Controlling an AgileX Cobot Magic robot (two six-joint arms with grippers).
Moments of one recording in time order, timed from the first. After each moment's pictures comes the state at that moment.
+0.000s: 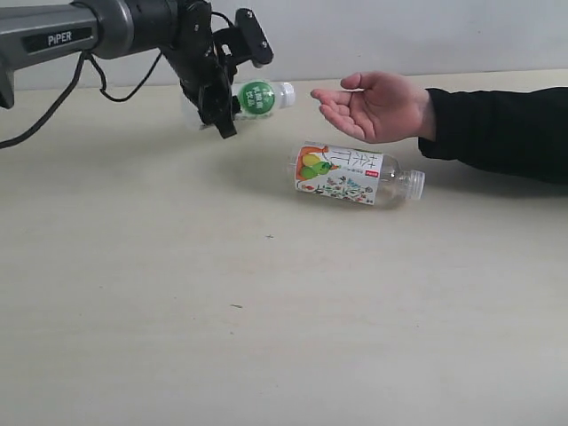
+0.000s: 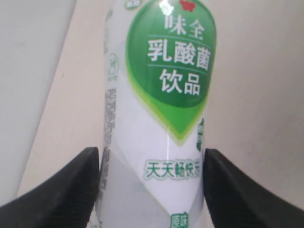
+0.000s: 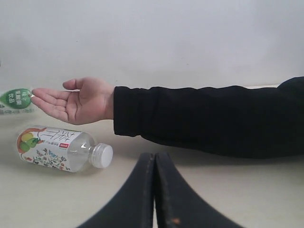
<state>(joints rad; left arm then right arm) -0.48 2.39 -2.03 0.27 0.75 0.58 -0.01 0.01 0.00 0.26 0.25 -0.21</state>
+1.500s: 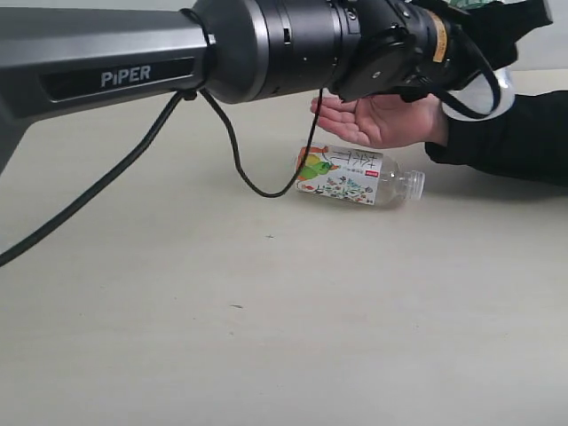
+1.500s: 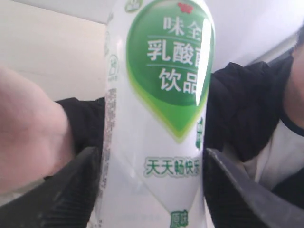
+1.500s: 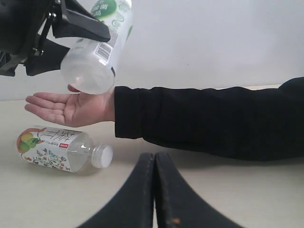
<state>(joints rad) -0.96 2.20 -1.88 0.39 0.23 -1.21 -0.01 0.01 0.00 0.26 0.25 -0.21</state>
